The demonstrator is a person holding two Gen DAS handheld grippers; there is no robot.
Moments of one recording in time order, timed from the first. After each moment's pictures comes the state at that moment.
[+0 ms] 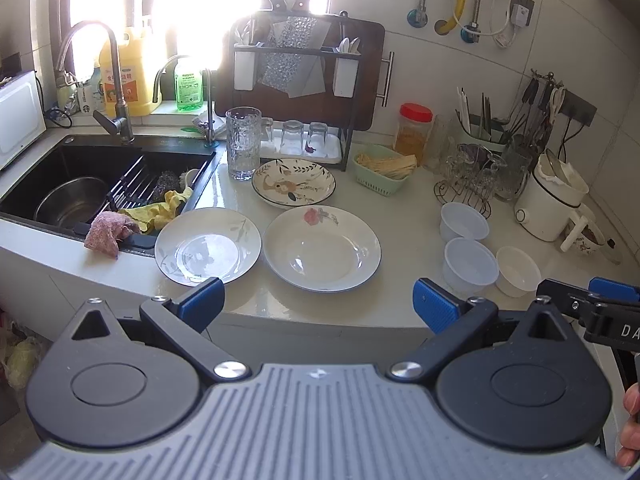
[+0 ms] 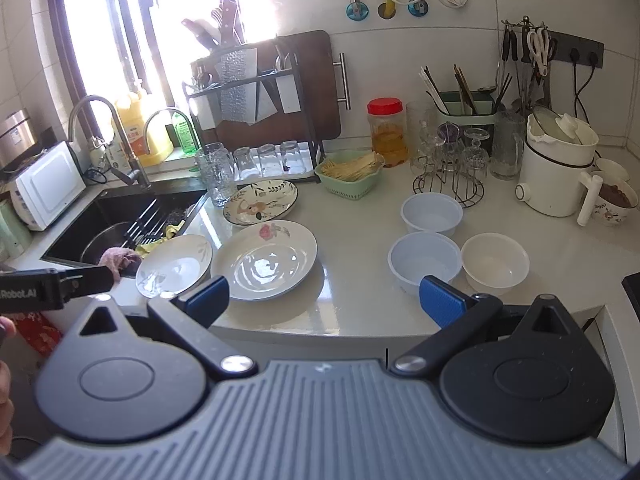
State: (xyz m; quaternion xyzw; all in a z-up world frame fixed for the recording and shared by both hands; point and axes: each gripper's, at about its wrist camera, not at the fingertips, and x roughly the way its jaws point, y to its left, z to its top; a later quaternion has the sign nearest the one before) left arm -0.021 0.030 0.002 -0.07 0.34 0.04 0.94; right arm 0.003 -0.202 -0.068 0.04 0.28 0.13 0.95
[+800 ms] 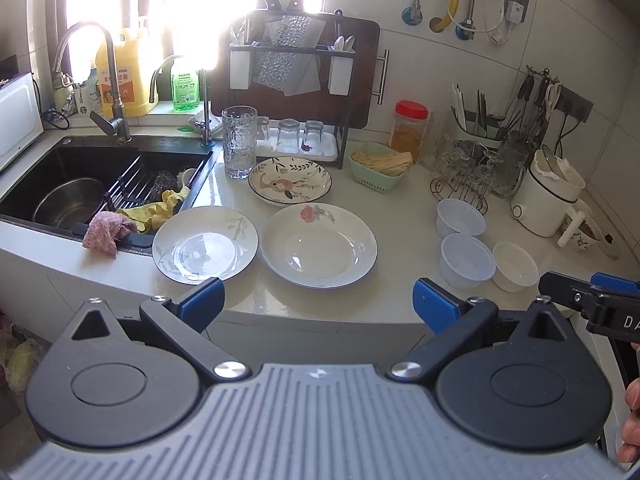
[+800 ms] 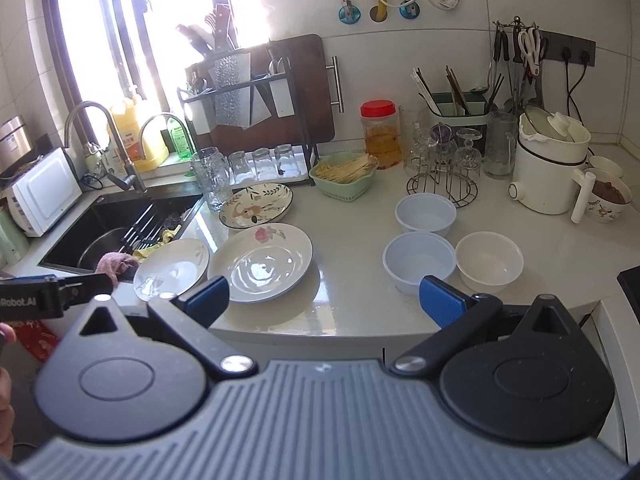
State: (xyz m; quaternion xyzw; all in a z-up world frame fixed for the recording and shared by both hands) left arm -0.021 0.026 0.002 -0.06 0.34 0.04 0.94; right arm 0.000 -0.207 -0.065 0.04 0.27 0.12 0.95
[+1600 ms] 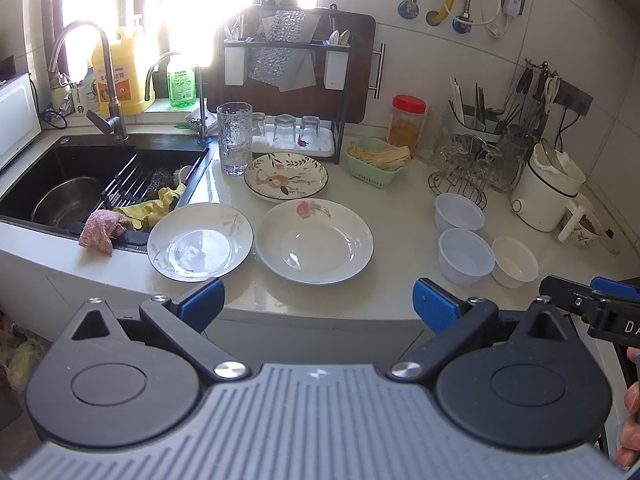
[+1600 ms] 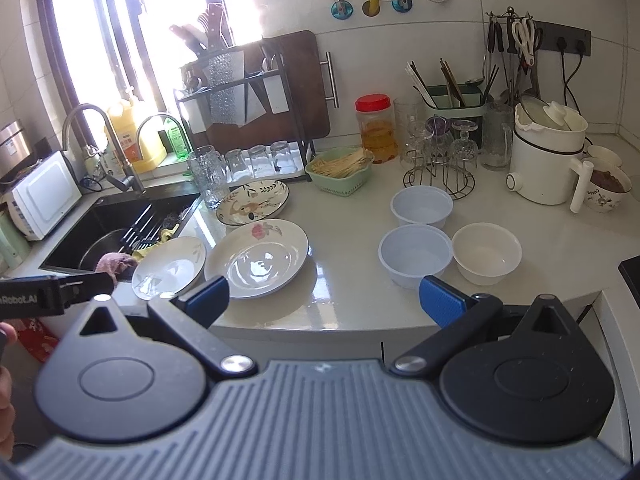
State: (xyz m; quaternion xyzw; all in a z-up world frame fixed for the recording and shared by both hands) left arm -0.017 0.018 -0.001 -0.06 0.35 0.04 0.94; right arm 0.002 -0.218 -0.071 0.06 0.28 0.12 0.95
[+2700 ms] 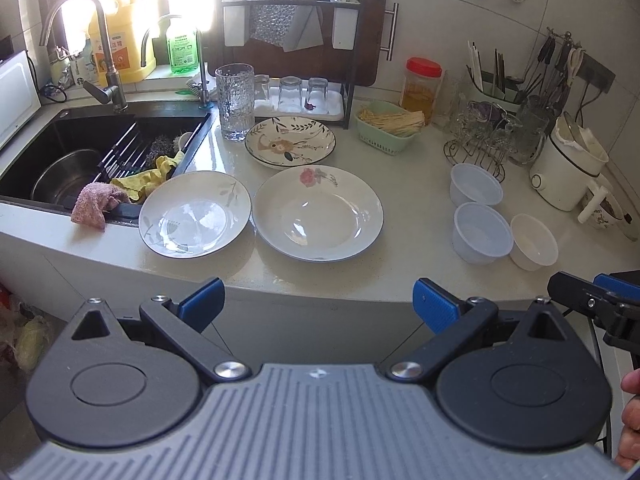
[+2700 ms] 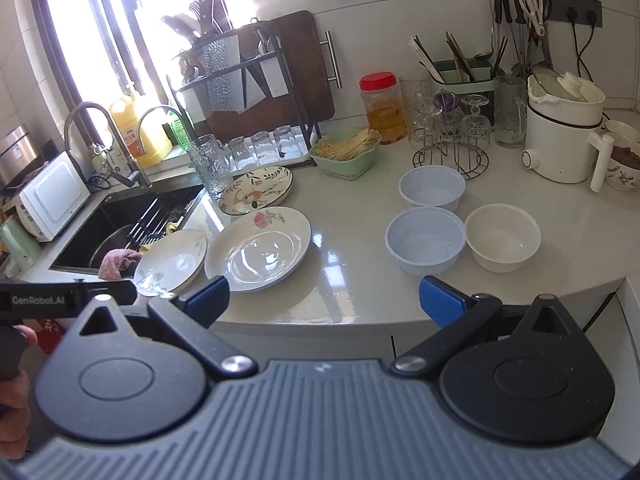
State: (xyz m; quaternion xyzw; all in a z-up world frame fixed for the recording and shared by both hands) left arm 0.029 0.014 -0.031 -0.06 0.40 0.05 0.91; right arm 0.032 -0.226 -0.092 0.08 0.30 0.16 0.94
